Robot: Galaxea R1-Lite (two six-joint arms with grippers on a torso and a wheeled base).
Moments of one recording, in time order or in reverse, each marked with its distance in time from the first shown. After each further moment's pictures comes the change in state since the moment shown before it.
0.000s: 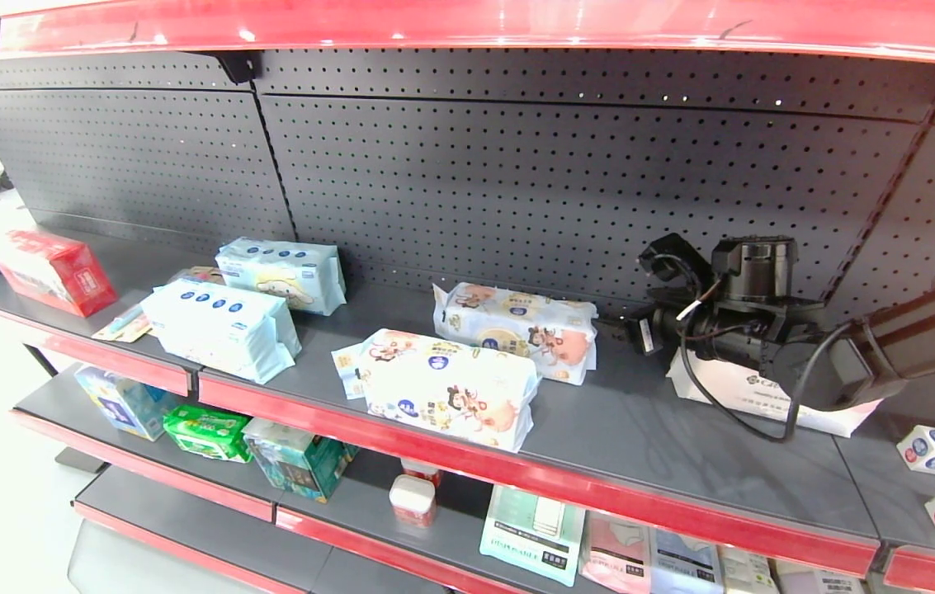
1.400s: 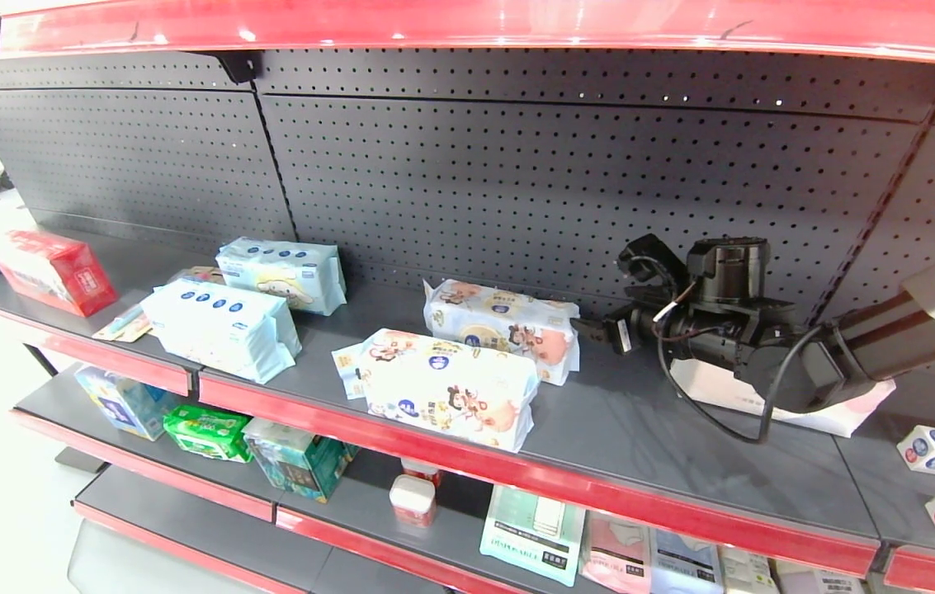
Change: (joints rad) left arm 0.000 0.000 0.000 0.000 0.000 0.000; right arm 0.050 0.034 -0.034 -0.027 -0.004 0.005
